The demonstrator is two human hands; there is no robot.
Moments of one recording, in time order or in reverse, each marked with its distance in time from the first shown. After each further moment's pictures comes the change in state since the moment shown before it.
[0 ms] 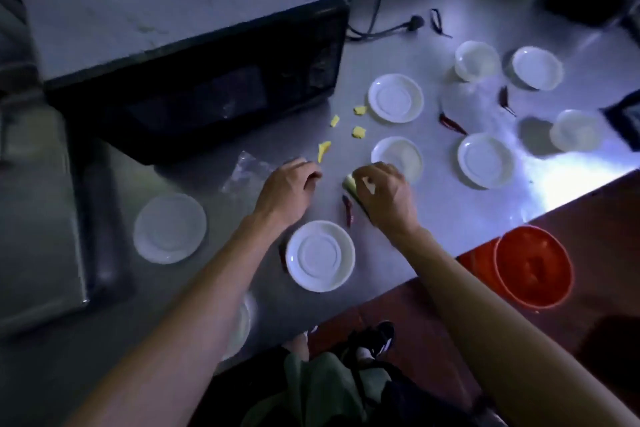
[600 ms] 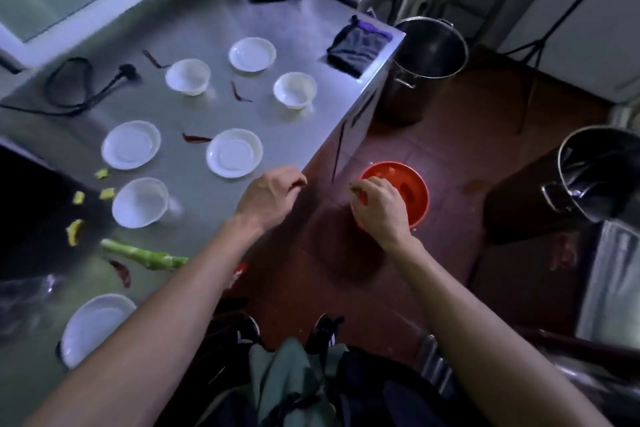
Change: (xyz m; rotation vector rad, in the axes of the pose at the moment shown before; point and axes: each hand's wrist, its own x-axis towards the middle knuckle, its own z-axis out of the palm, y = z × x) left_hand 0.045 0.365 0.252 0.075 -0.346 0.564; right_hand -0.237 0.293 -0.267 -0.153 0.303 0.498
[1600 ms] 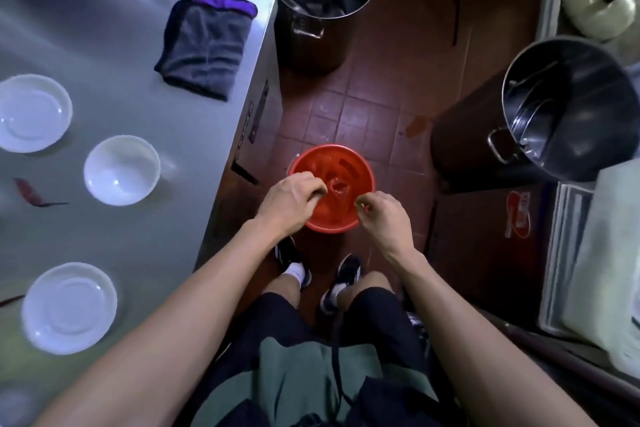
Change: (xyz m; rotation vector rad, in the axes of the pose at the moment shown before) left_hand 0.292 0.033 0.219 -0.159 -0.492 0.145; right_hand 0.113 0.246 0.018 -0.021 -0.180 0.589
